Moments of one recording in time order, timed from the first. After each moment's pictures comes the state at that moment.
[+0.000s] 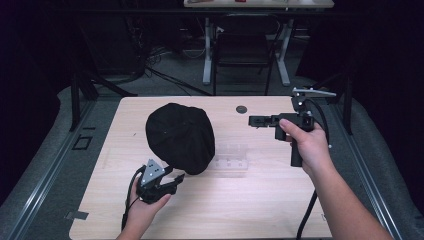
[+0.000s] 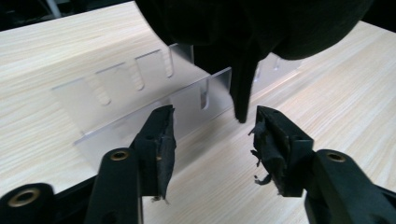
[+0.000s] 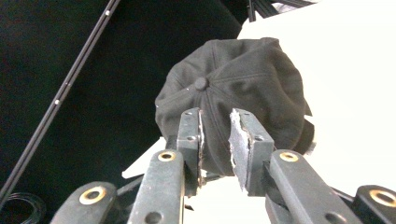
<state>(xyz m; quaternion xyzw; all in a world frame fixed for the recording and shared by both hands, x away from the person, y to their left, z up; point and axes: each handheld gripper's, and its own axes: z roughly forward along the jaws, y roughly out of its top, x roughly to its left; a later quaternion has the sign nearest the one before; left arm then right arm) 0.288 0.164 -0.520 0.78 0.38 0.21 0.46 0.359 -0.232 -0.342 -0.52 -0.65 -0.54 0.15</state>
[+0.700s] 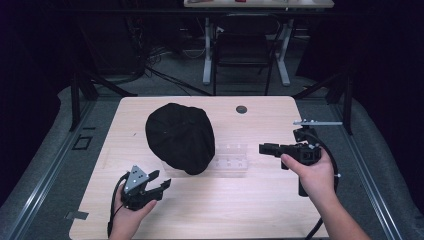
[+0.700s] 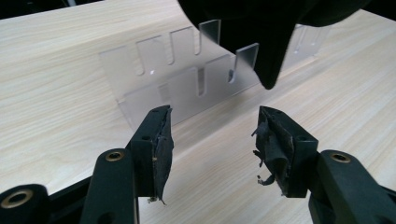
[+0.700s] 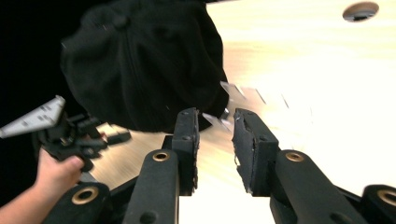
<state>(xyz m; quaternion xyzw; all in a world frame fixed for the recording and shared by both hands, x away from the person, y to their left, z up) 0.274 0.201 -0.528 0.77 0.40 0.21 0.46 0.307 -0.239 -0.384 -0.53 -0.71 -0.47 -0.01</state>
